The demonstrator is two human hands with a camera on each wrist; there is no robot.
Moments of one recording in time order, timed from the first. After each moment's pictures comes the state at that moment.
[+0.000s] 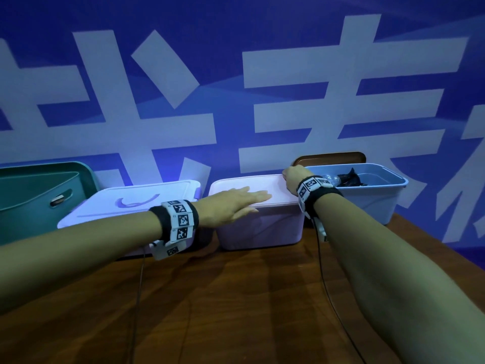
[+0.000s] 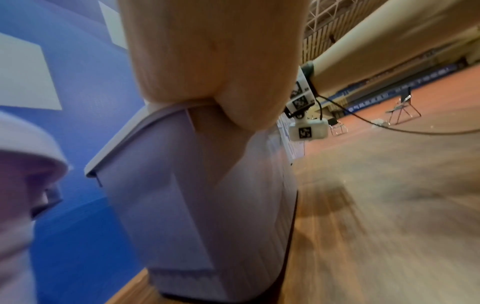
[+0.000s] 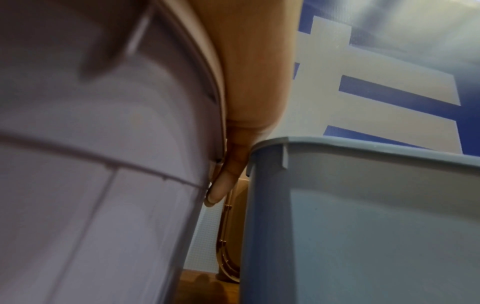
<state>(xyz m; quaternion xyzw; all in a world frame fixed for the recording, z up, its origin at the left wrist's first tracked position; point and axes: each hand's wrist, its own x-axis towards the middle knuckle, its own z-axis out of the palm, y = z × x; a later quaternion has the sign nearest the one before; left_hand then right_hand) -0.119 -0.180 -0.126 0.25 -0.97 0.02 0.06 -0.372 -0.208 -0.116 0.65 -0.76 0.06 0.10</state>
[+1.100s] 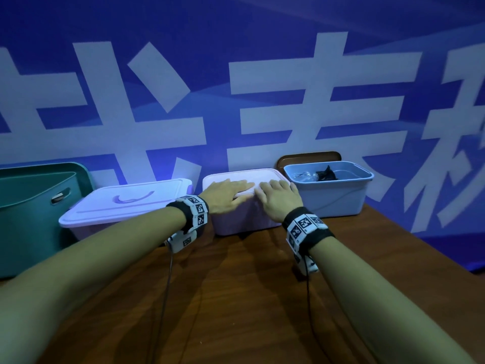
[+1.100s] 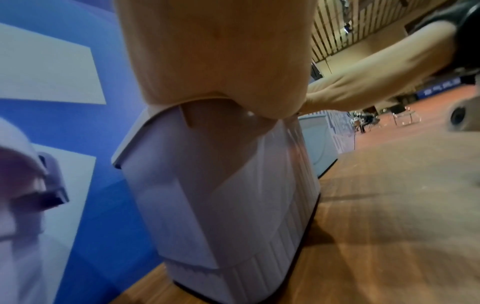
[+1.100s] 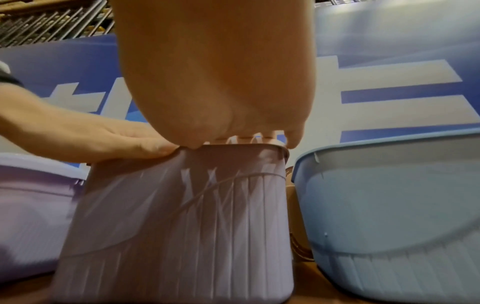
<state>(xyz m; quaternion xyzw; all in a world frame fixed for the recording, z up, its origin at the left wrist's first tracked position) -0.141 -0.191 -0.138 0.33 -0.93 0.07 0.13 -0.336 -0.113 -0.169 0.66 -0.71 0.17 0.16</state>
